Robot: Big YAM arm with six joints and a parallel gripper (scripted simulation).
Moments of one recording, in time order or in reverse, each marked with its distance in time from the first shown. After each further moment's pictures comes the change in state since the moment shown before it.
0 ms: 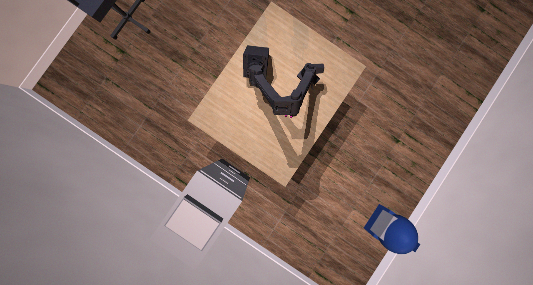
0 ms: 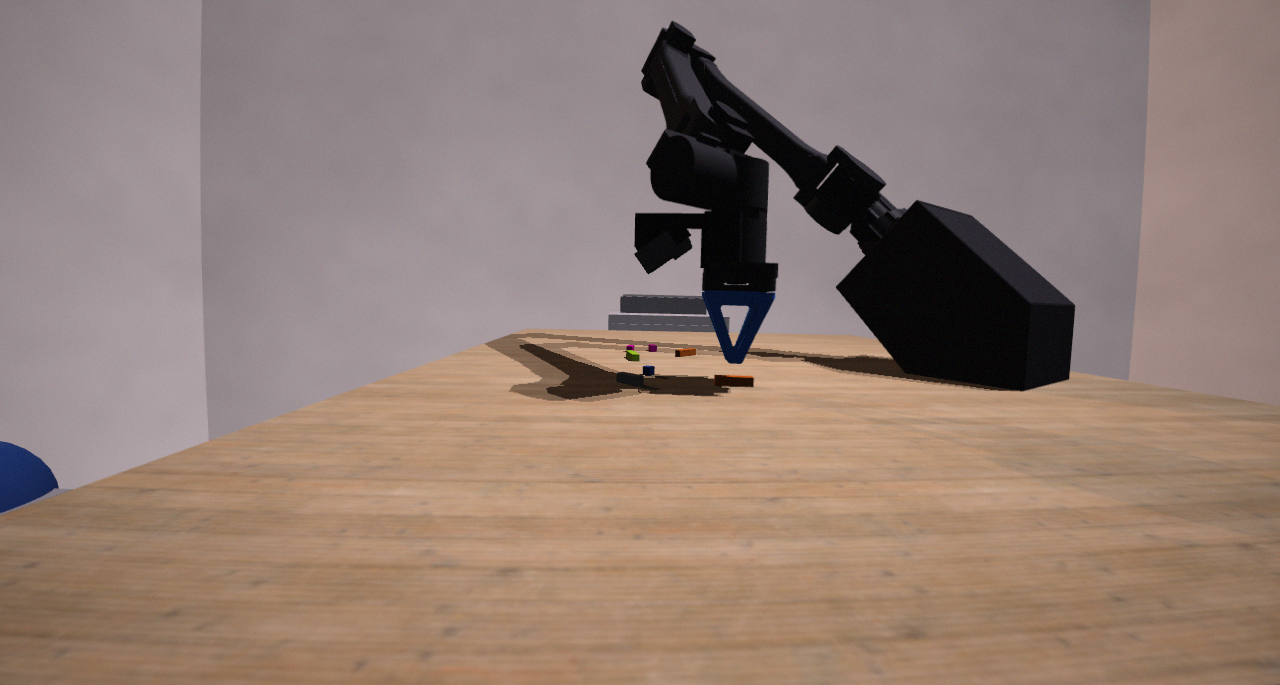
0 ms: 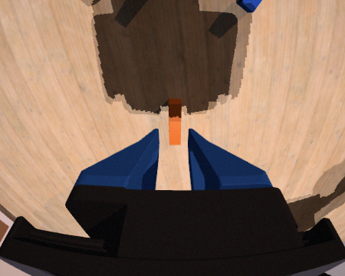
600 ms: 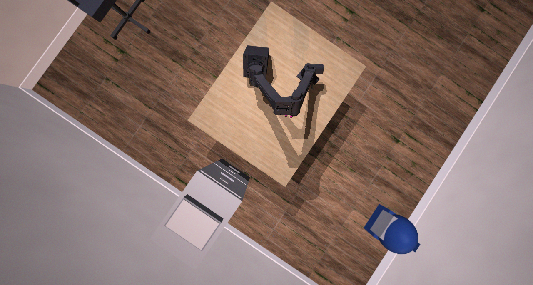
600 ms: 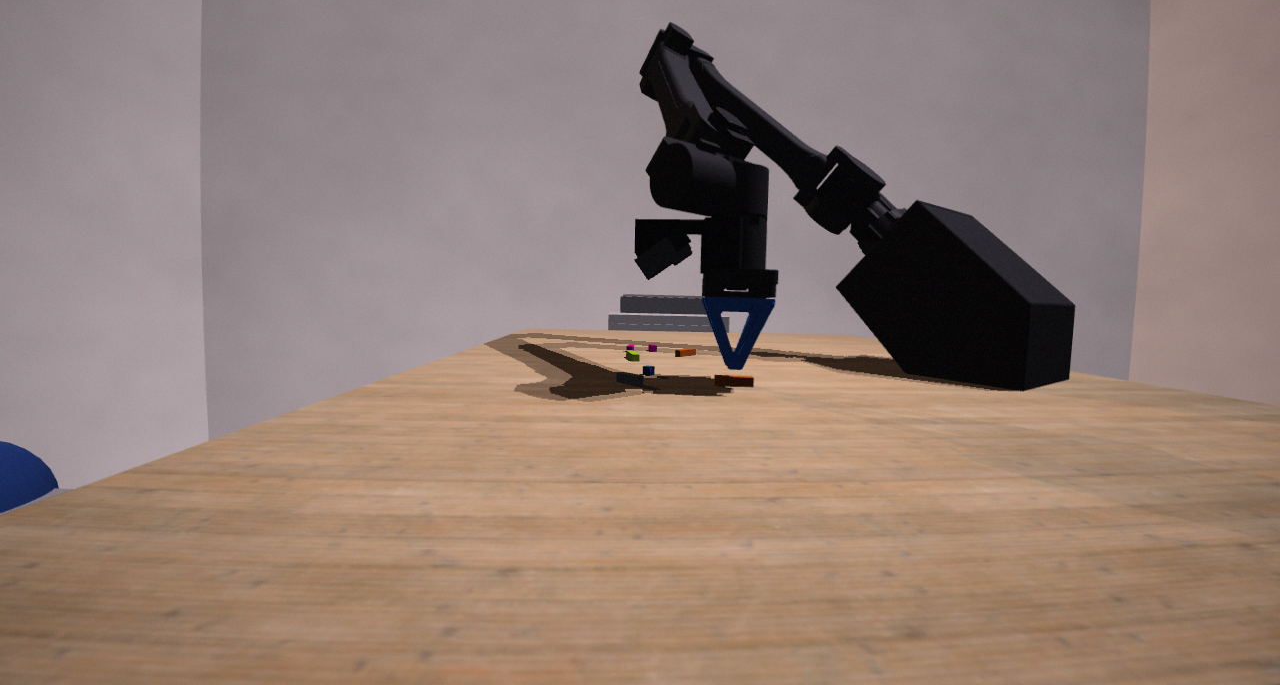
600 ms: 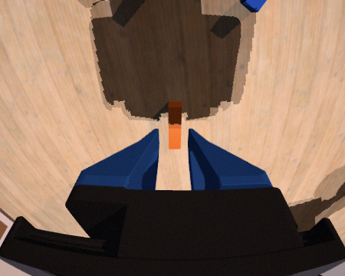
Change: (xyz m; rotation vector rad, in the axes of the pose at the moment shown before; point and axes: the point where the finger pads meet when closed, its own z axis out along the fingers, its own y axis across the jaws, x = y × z) arm 0.000 0.000 0.006 0.000 0.001 -0.005
